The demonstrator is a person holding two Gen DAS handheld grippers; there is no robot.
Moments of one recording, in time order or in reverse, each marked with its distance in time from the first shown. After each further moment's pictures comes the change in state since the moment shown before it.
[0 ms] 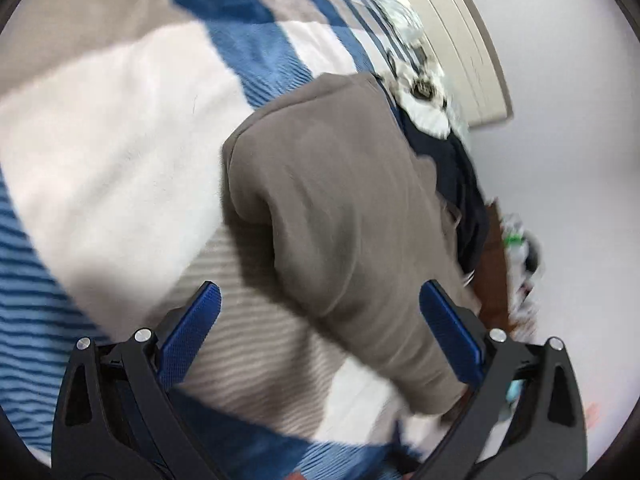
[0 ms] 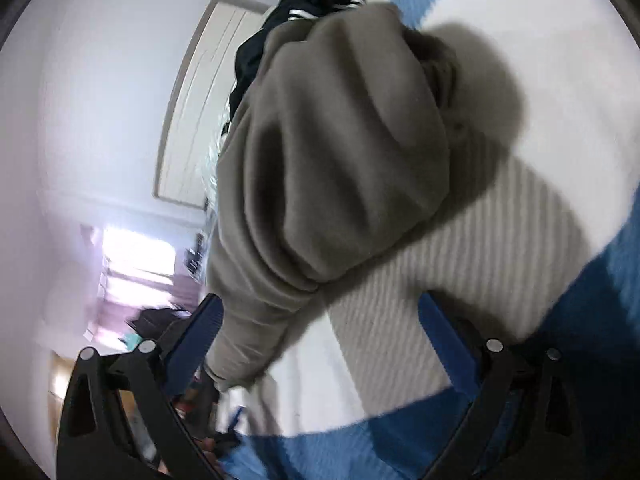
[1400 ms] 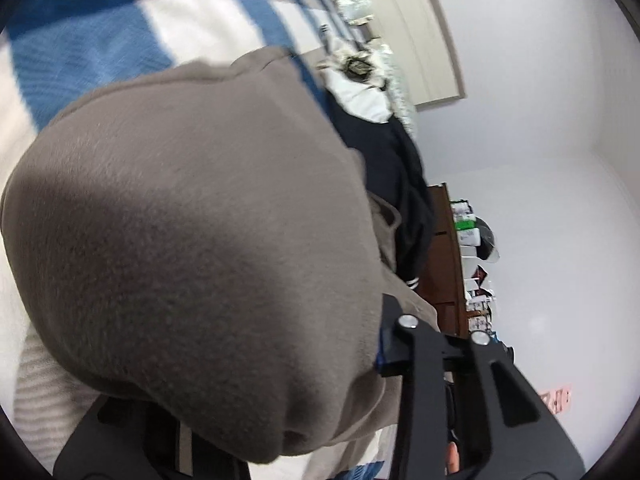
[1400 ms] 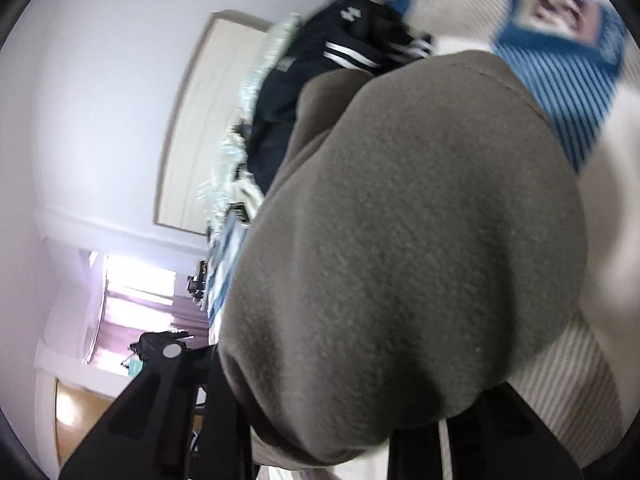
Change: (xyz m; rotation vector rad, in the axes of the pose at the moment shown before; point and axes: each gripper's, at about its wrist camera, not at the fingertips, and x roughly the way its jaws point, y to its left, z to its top) left arm 0.065 -0.082 0.042 0.105 0.078 -0.206; right arm 0.058 0.093 0.104 -0.055 -0.037 -0.007
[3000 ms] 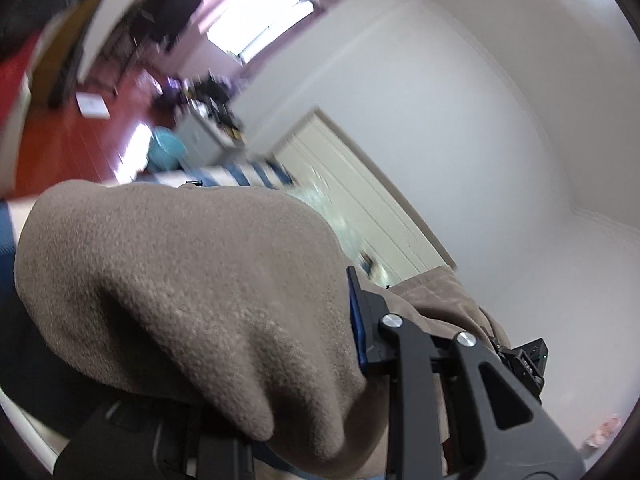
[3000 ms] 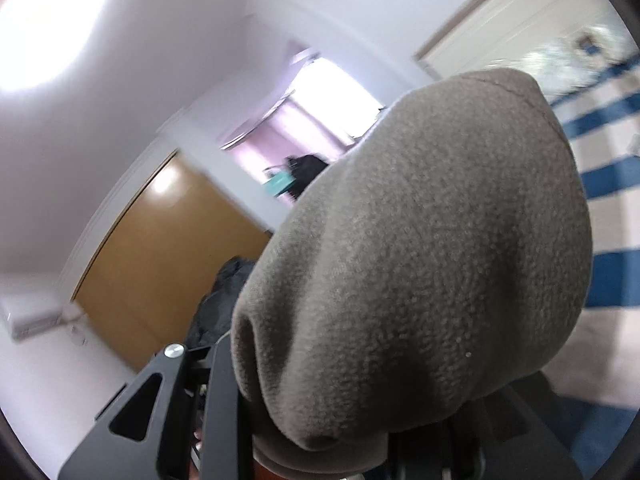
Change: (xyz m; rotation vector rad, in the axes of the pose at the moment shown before) left arm -0.554 -0.037 0.318 0.291 -0.697 0.138; right arm 0.279 0.557 -0.325 -0.675 0.492 0.635
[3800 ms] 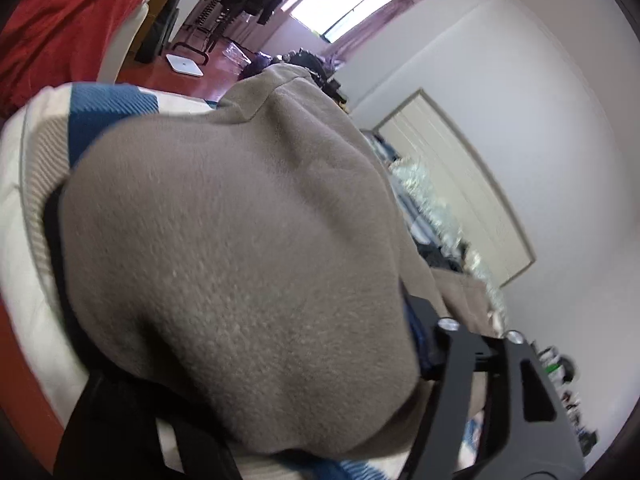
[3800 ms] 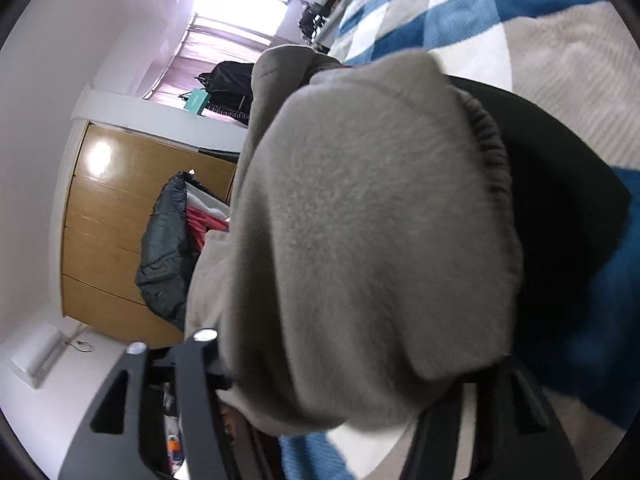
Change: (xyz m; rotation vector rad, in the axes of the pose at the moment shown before) left arm -0.016 0.256 -0.154 -0.075 0.092 0.259; right arm 0.101 -0.232 -0.268 0.375 0.366 -0.115
